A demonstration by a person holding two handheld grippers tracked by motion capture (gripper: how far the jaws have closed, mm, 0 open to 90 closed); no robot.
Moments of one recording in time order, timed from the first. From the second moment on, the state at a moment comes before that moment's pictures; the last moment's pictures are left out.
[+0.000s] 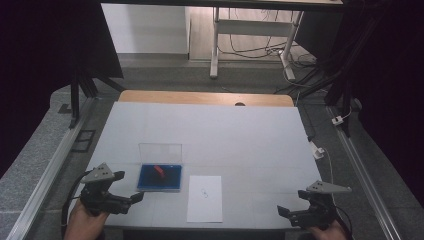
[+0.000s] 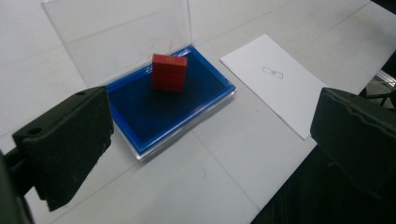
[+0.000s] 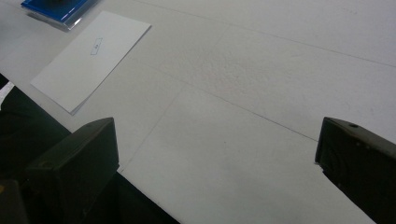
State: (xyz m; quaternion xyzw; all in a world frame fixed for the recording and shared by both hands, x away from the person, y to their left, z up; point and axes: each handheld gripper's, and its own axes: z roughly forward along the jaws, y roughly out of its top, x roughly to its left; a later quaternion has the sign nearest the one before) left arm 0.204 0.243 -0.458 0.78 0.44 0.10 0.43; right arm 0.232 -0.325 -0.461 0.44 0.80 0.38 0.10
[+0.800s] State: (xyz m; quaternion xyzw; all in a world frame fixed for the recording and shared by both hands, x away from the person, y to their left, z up) left arm 0.185 0.263 -0.478 0.79 0.48 0.10 0.37; right arm 0.231 -0.324 -0.461 0.44 0.81 0.38 0.10
